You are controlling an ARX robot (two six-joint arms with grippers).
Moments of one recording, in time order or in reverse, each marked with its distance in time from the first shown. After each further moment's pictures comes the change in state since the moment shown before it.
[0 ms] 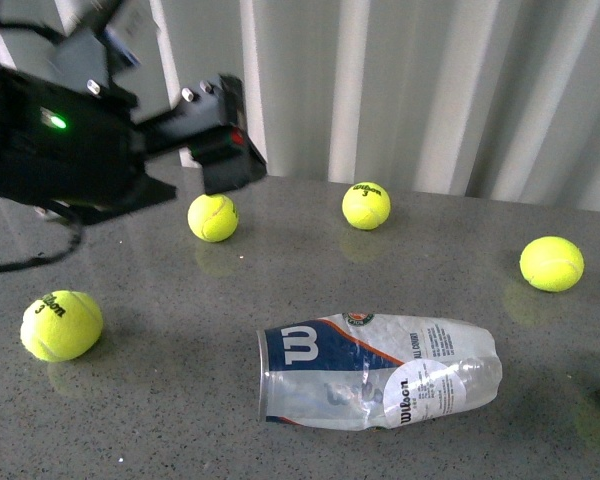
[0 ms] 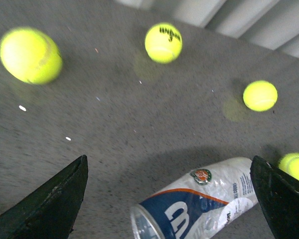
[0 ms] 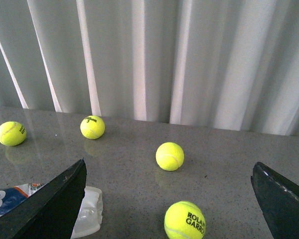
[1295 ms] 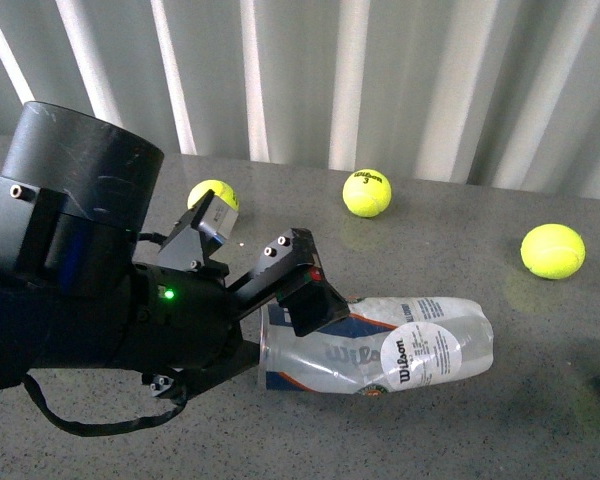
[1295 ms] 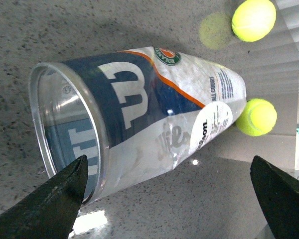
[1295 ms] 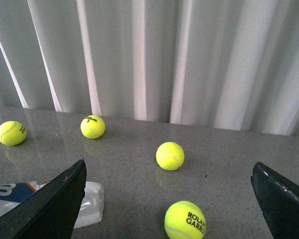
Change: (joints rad) left arm -0.126 0.267 -0.098 0.209 0.193 -0.400; right arm 0.000 0.000 0.000 0.000 0.000 0.000
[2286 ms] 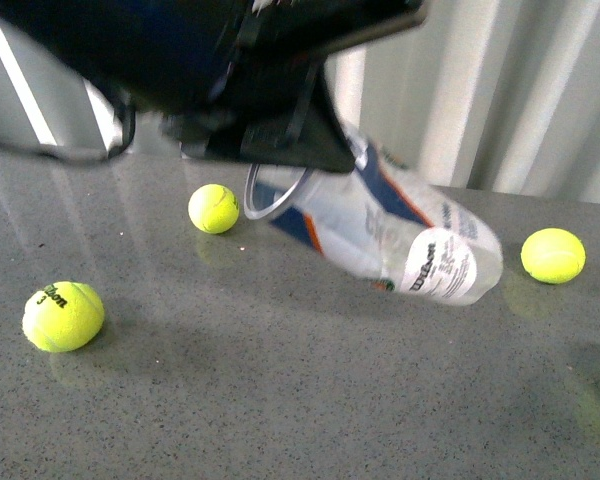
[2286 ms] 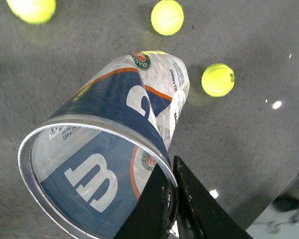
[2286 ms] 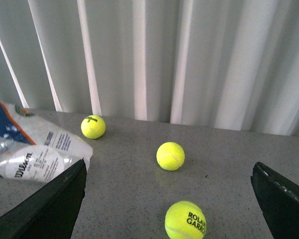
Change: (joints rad) left arm -0.056 -0.356 0.382 -0.798 -0.047 0.648; right arm 0.000 0.000 0.000 0.000 0.000 0.000
